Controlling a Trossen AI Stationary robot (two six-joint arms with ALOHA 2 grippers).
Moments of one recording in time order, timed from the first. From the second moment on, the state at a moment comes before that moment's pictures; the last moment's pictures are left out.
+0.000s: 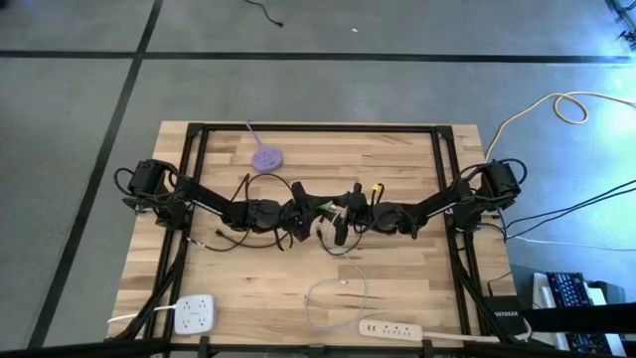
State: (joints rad) left arm -0.17 1.74 0.75 0.92 -0.51 1.18; right arm 0.17 1.70 0.60 1.04 0.47 0.23
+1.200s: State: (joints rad) left arm -0.16 1.74 0.75 0.88 -0.70 1.00; right arm 0.17 1.65 0.58 0.86 0.55 0.26
